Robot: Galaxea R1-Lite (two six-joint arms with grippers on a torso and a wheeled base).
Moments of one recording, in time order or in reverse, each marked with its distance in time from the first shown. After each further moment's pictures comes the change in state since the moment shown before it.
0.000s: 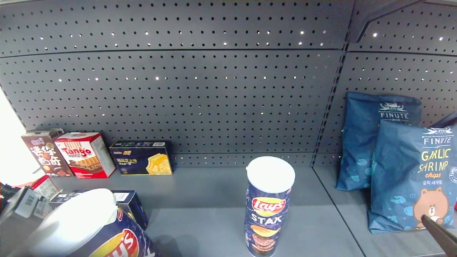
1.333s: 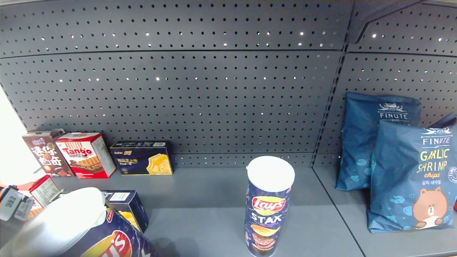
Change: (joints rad) left arm -0.008 -0.028 -0.006 0.000 -0.001 0.001; right arm -0.207 -0.606 0.032 0.611 0.046 0.078
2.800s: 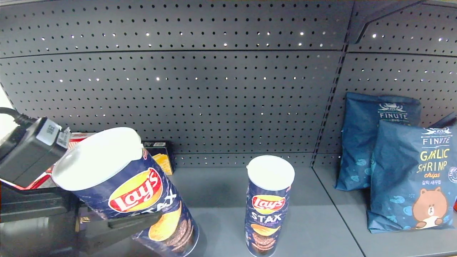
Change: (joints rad) left arm 0.023 0.204 -0.225 -0.030 0.000 0.166; right arm 0.010 0.001 0.000 0.056 0.164 -0.012
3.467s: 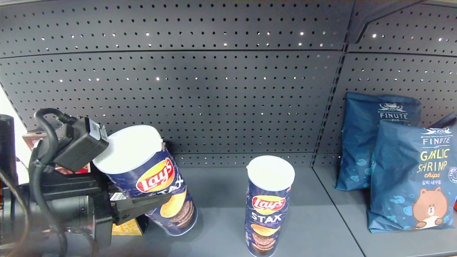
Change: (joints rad) left arm 0.088 0.124 0.016 -0.108 -0.006 0.091; right arm 0.000 0.001 0.000 0.000 0.000 0.000
